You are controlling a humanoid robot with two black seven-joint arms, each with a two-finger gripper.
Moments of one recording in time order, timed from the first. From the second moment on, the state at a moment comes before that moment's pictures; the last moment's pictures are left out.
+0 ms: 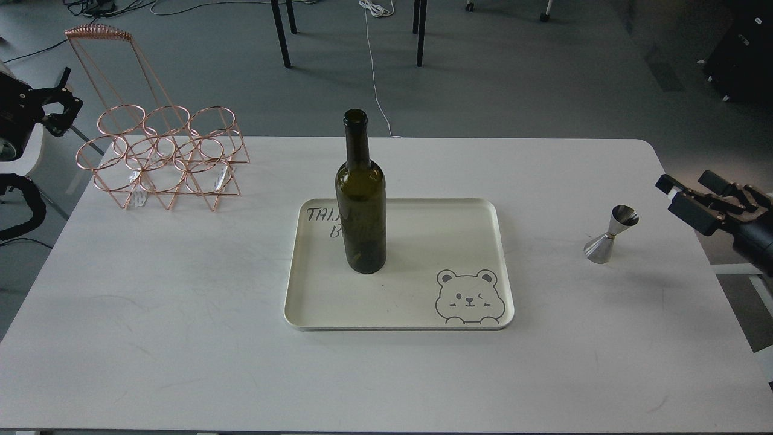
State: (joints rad) left arm -0.75 0.67 -0.80 -0.61 -0.35 -0.44 -0.22; right arm 0.75 -1.10 0.13 1.23 -1.17 -0.49 0.49
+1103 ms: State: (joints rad) left arm -0.79 1.14 -0.69 -1.47 0.62 -0.38 -0.23; right arm 0.91 -0.67 0.37 0.55 0.25 0.37 0.49
